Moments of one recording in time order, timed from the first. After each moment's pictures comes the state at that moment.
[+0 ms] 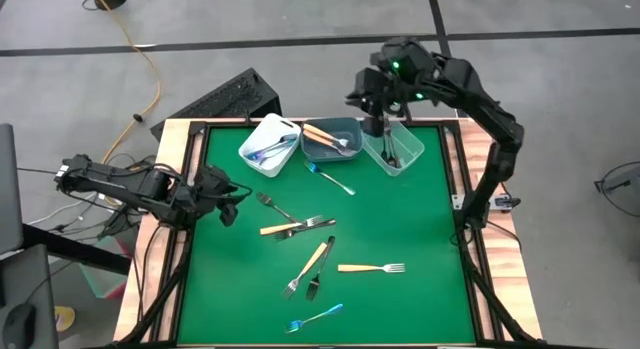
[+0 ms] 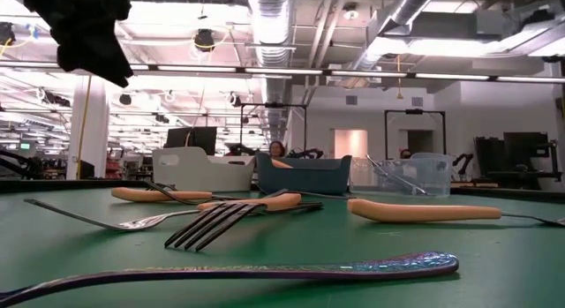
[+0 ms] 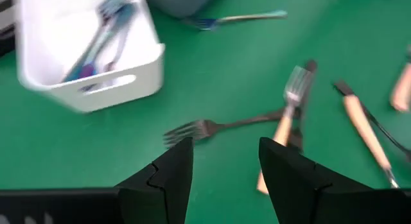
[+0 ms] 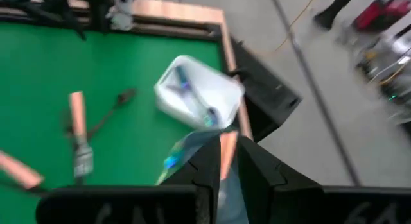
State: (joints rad) left arm -0.21 0.74 0.73 -0.92 -0.49 -0.76; right arm -0.39 1.74 2.34 -1.22 -0.02 -0.37
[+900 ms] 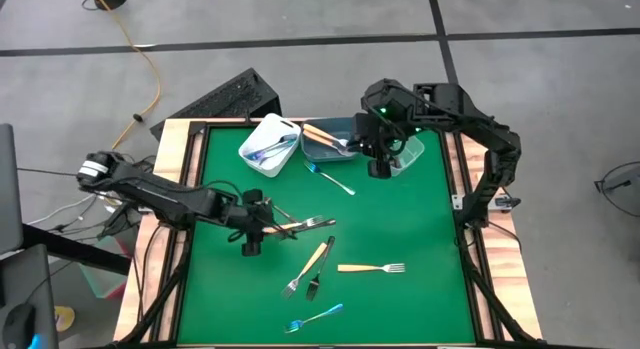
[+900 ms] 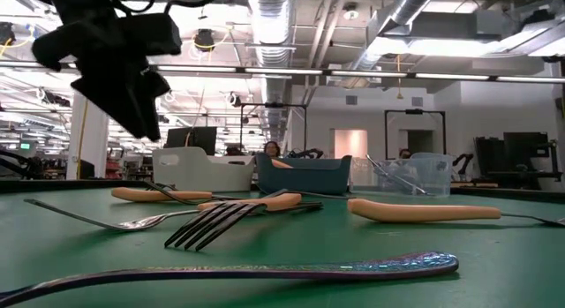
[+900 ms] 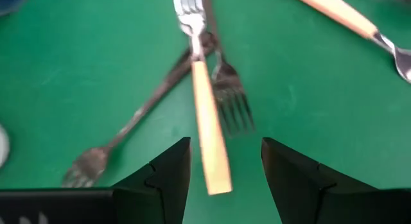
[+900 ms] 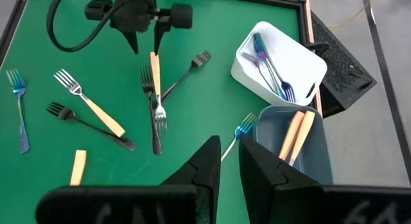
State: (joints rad) left arm -0.21 1.27 0.73 -0.56 -0.17 -0.22; right arm -0.16 1.75 2.34 -1.42 -0.02 -0.26
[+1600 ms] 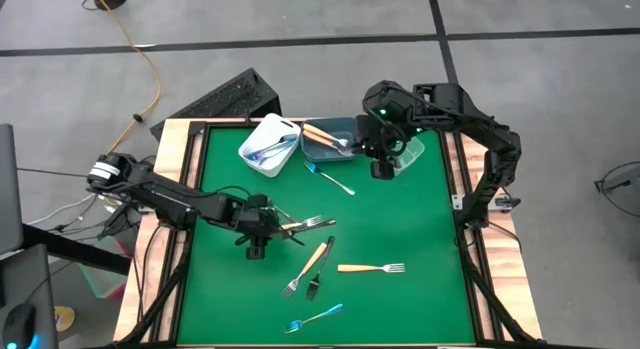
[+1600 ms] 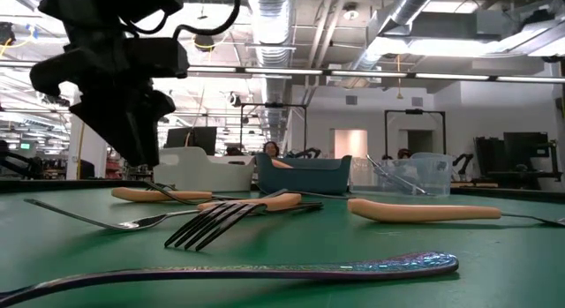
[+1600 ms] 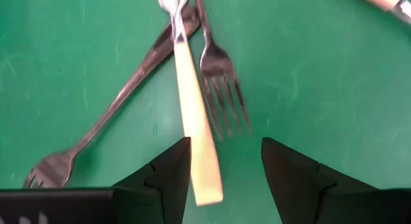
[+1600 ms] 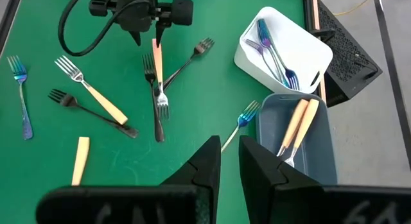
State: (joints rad) left arm -0.21 1.38 0.73 -0.53 -0.14 -0.22; right arm -0.17 1.75 2.34 -1.46 -0.02 -0.26
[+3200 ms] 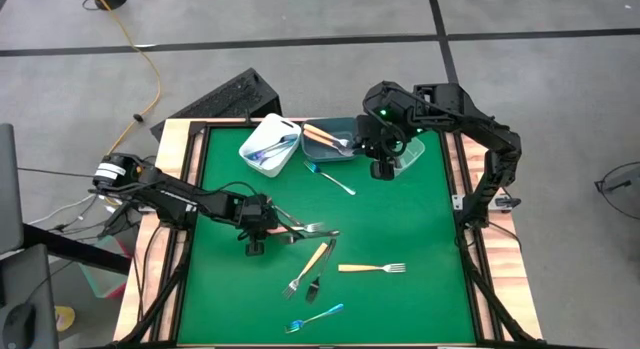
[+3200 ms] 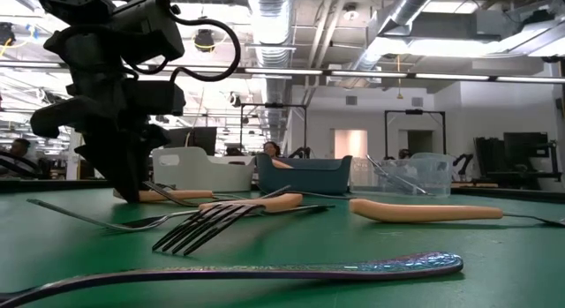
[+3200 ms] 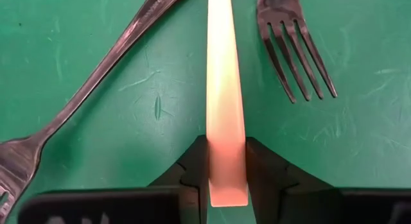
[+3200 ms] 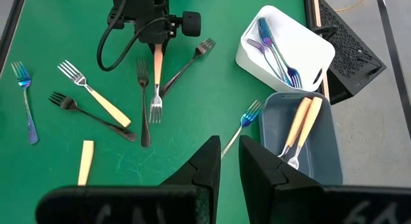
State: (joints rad) left arm -0.11 1.47 0.59 -0.37 -0.06 -0.15; right arm -0.16 1.75 2.34 -1.47 -0.02 -0.23
